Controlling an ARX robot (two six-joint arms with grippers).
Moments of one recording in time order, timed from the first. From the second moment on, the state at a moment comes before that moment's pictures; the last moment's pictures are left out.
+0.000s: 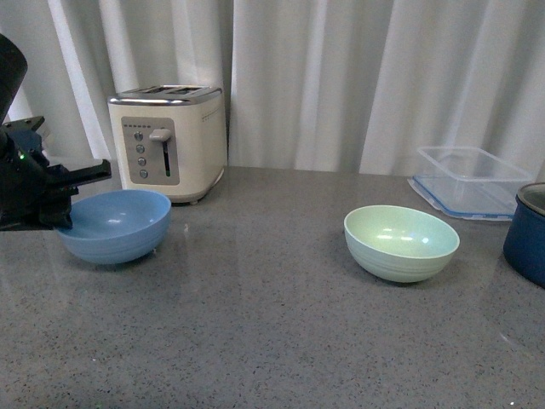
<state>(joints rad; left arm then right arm) 0.04 1.91 1.48 -0.27 -0.04 -0.27 0.00 0.00 0.01 0.00 0.00 0.00</state>
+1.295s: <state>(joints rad) -0.26 2.09 1.71 -0.34 -0.06 -0.28 0.00 0.00 0.01 0.00 0.00 0.00</state>
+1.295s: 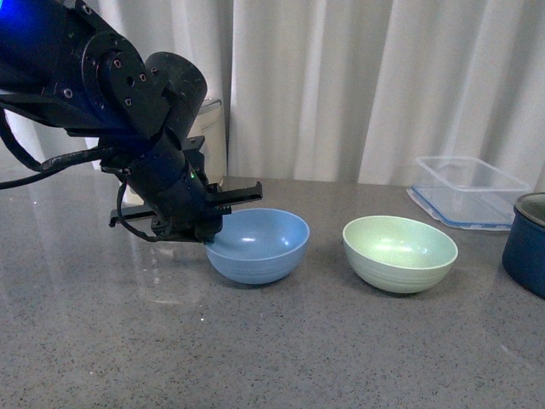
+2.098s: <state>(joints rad) -0.22 1.52 1.10 0.34 -0.20 -0.12 0.00 0.00 0.01 0.00 0.00 0.00</state>
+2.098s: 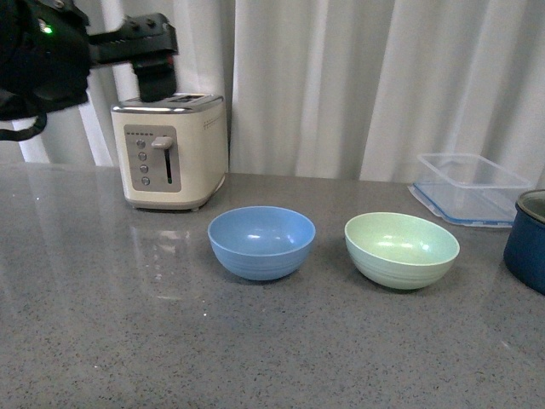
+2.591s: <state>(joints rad) -0.11 1.21 0.45 0.76 -0.11 -0.01 0.00 0.00 0.01 0.00 0.00 0.00</state>
